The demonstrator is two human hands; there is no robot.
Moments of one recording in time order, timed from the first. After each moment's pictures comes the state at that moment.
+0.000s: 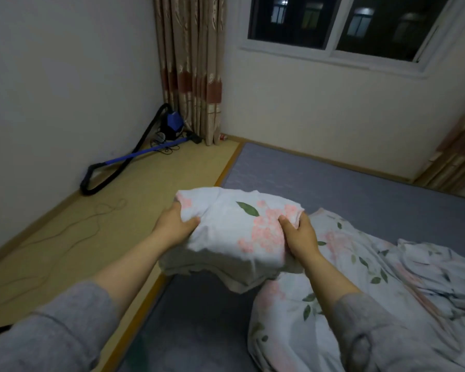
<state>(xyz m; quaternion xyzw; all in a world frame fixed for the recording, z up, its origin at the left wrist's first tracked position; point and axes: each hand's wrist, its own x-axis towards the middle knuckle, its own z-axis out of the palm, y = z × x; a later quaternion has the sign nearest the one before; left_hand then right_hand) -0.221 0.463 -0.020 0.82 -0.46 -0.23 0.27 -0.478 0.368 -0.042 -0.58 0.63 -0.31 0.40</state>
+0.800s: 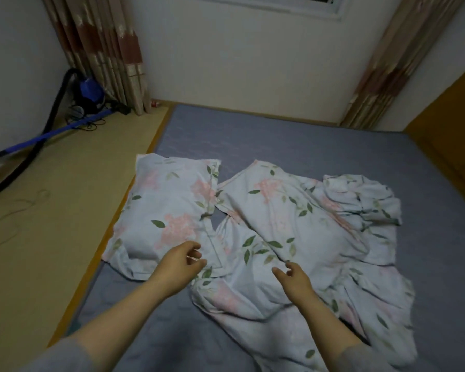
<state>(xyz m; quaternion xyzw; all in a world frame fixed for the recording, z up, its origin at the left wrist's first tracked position) -0.431 0.511 -0.119 0.69 -0.56 -0.41 0.21 -0.706 0.491 -0.174 -0.44 0.76 -0.17 0.44</state>
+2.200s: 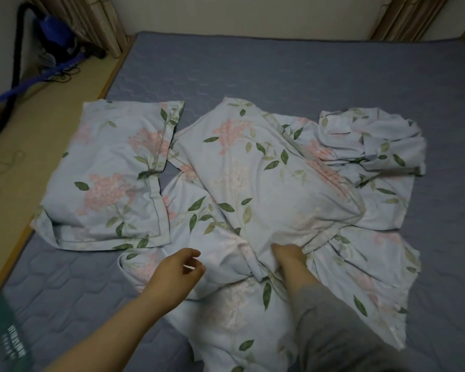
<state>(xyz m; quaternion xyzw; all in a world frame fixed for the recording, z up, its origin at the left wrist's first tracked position) -0.697 0.466 -0.255 0.75 -0.49 -0.42 0.13 -0.932 0.367 -0.387 -0.30 0.83 -0.02 0.47</state>
